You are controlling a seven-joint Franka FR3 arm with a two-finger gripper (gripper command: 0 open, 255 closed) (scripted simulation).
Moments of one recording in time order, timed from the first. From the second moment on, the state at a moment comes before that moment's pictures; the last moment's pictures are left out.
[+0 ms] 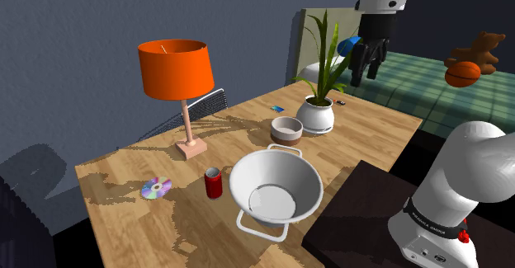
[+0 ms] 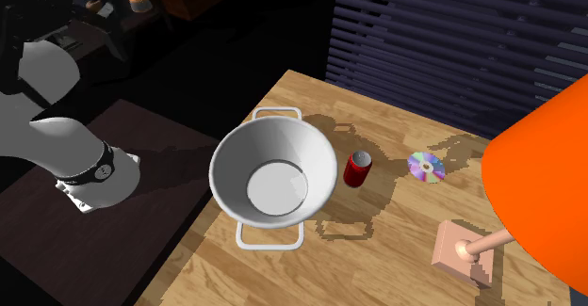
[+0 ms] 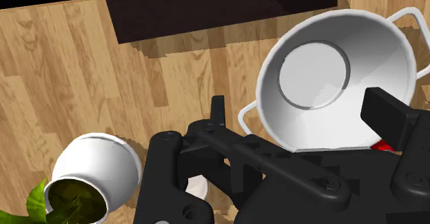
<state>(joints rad) 0.01 -0.79 0.07 -2.31 0.06 1.44 0.17</state>
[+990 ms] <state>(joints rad) 0.04 -0.48 0.21 -2.37 0.11 1.84 0.27</state>
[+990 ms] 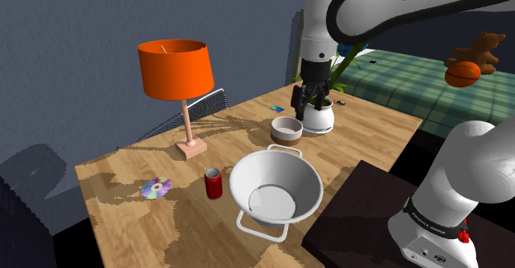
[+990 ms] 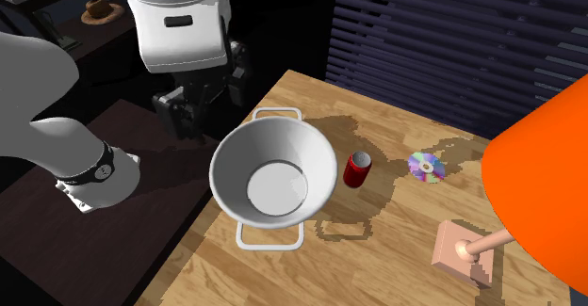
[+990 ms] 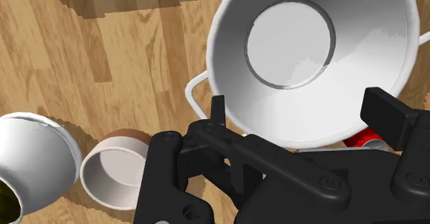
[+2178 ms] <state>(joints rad) 0.10 0.19 0.35 -2.07 -0.07 2.23 0.52</state>
